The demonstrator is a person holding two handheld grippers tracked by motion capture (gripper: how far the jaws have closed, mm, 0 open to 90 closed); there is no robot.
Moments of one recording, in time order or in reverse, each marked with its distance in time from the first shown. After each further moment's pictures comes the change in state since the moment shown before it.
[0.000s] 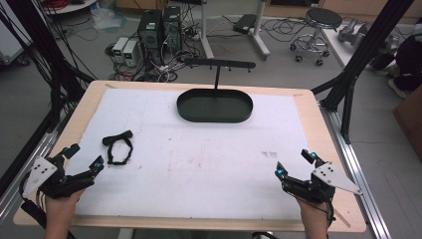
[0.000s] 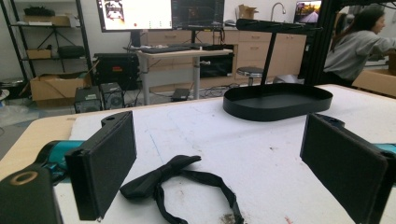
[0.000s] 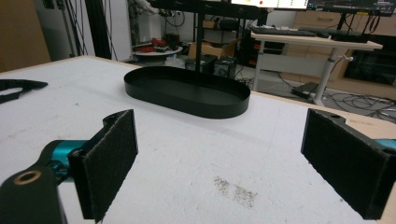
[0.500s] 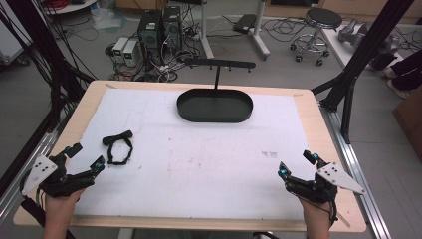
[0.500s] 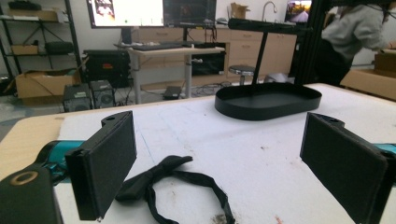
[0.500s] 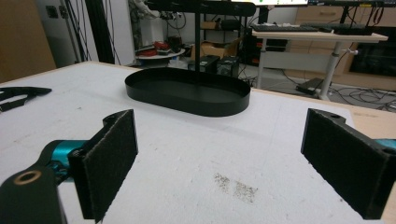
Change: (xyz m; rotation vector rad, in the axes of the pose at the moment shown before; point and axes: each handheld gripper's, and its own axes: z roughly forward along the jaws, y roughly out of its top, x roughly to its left) left arm 0.000 0.002 0.005 0.027 -0.050 -0.008; right arm -0.009 -0.005 -0.002 -0.008 0.012 0.045
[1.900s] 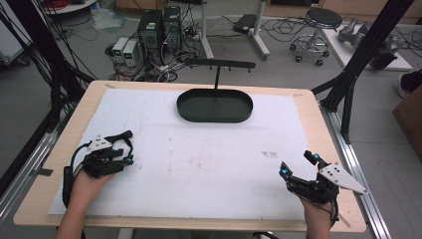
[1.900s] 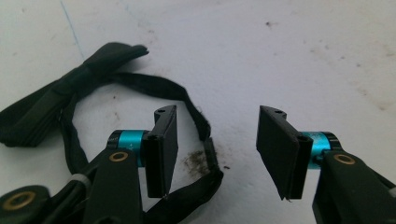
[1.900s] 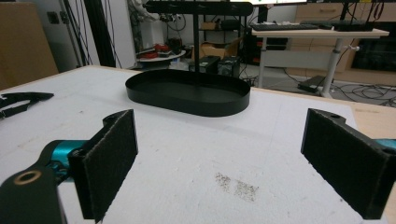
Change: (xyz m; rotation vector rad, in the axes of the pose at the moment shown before) left arm -0.007 -0.024 0.091 0.618 -0.070 -0.026; right arm -0.003 -0.001 -0.002 -0.004 0.003 0.028
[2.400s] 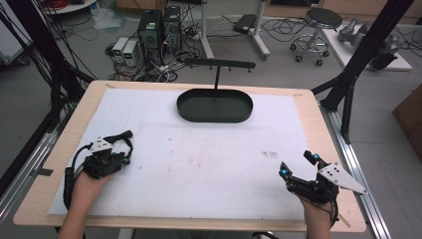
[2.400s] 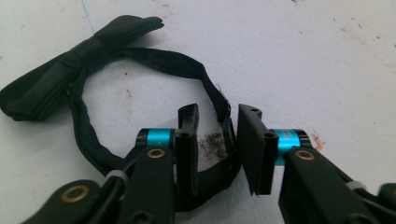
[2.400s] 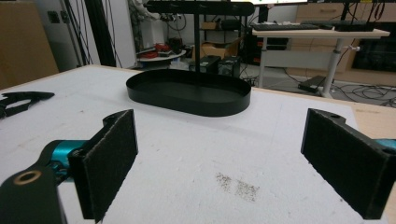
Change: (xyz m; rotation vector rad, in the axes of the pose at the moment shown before) left arm 0.002 -0.006 0.004 0.036 0.047 -0.010; right arm 0.001 0.000 0.000 0.002 0.001 -0.003
